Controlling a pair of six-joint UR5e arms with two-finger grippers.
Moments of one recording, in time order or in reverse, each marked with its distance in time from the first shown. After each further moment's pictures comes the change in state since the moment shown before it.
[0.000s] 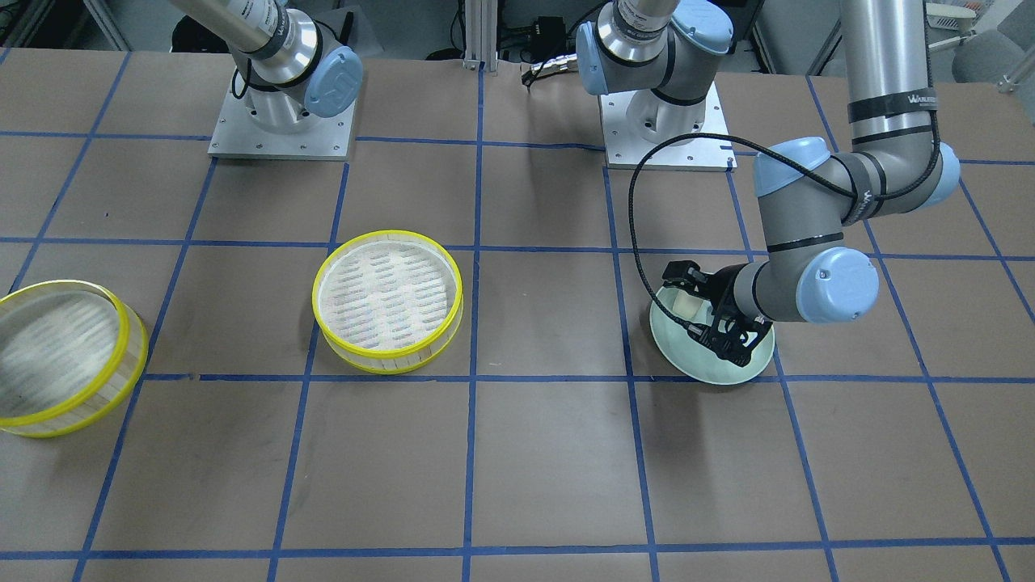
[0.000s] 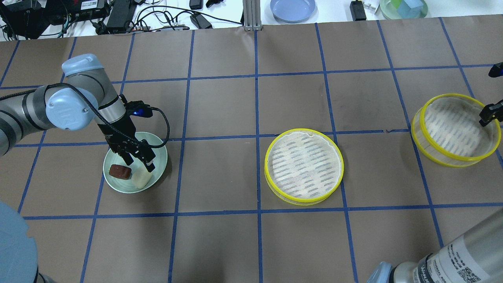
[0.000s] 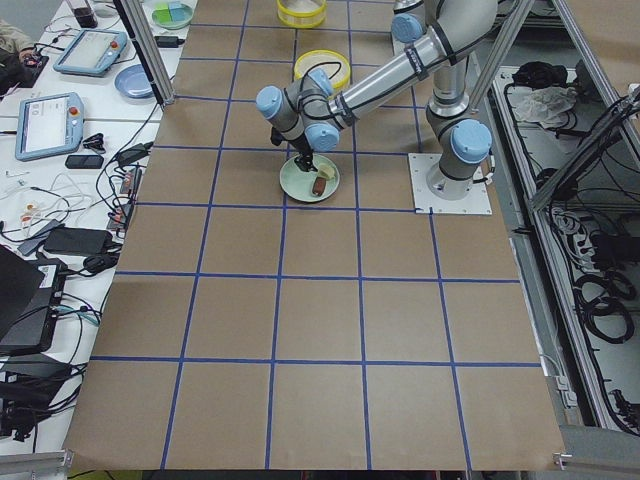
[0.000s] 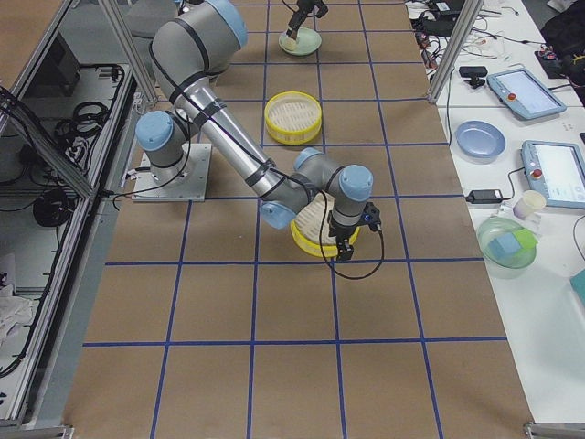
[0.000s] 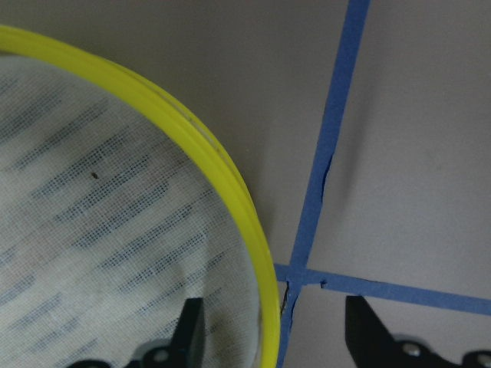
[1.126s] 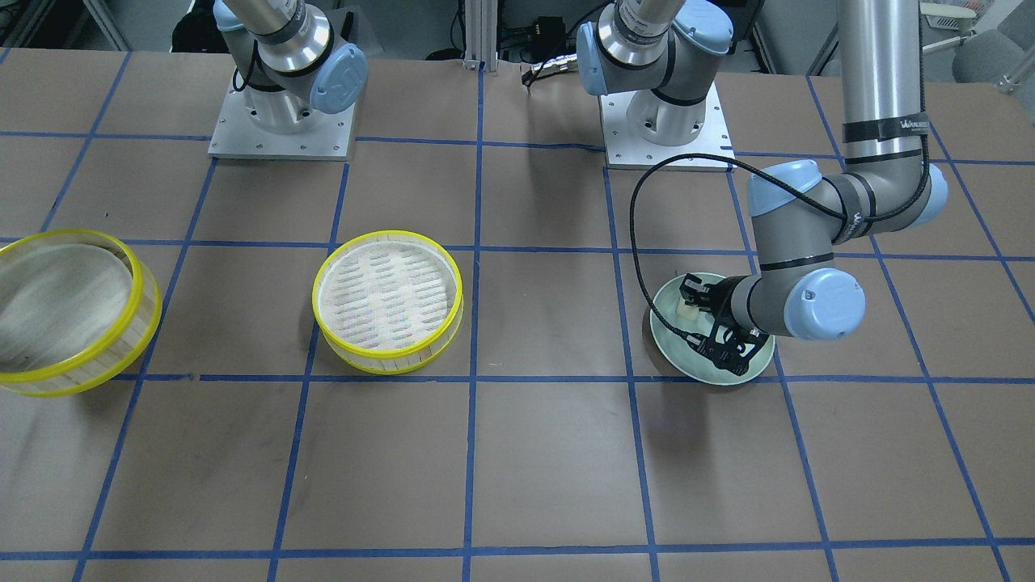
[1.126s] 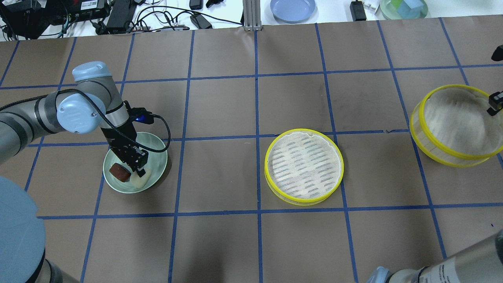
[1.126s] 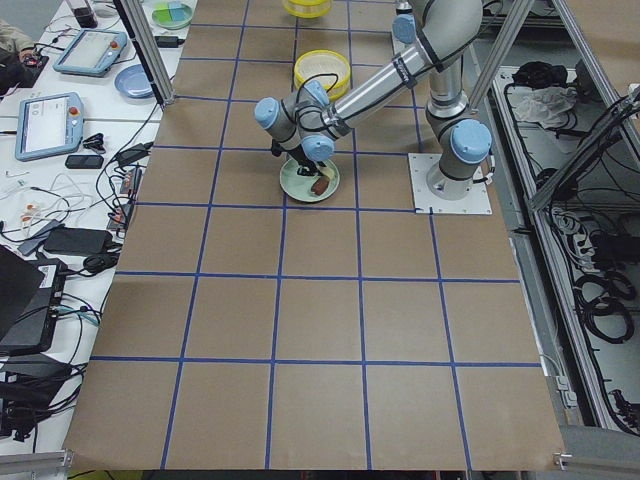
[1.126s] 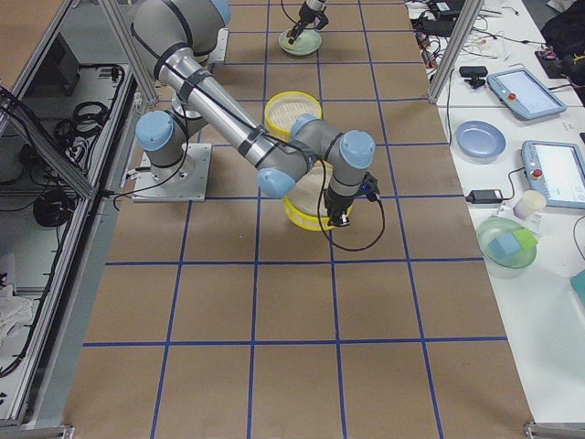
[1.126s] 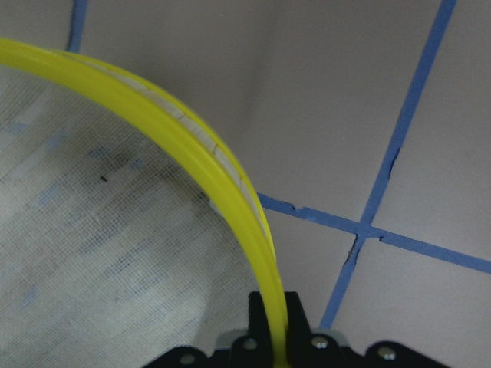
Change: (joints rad) left arm 0.001 -0.037 -0.002 0.027 0.059 -0.003; right arm 0.081 -0.189 -0.015 0.254 0.009 -0.004
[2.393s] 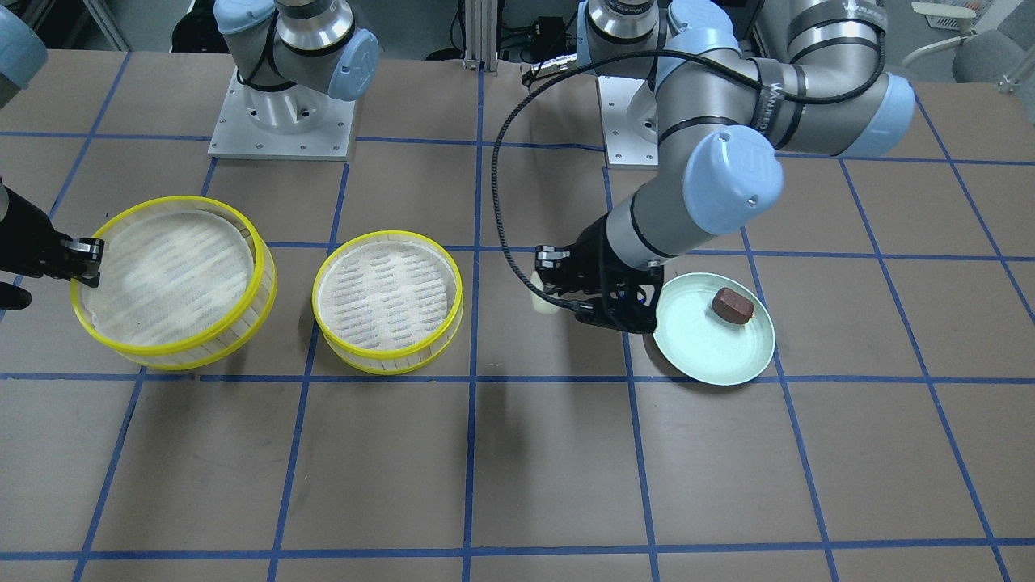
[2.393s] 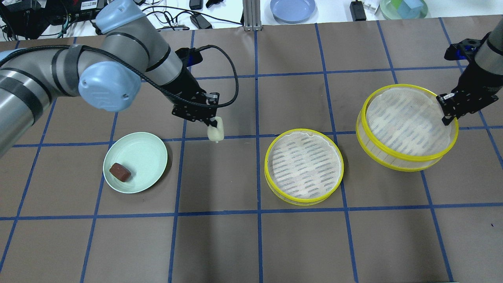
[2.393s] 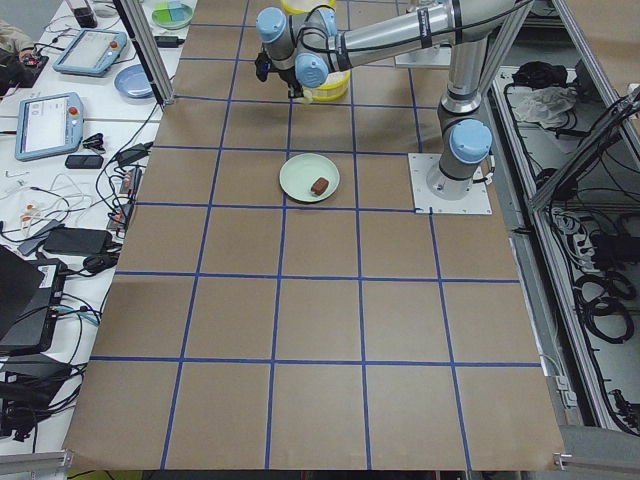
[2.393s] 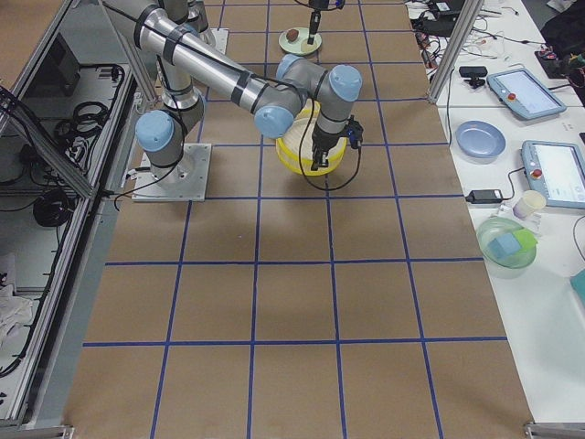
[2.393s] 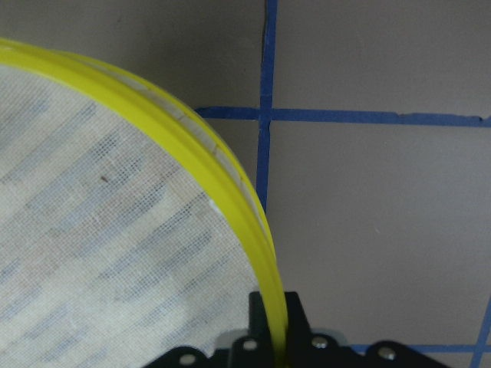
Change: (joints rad) left arm -0.342 0.145 0.174 0.040 -0.451 -0.755; right arm 0.192 -0.204 0.146 0.161 -0.002 0.472
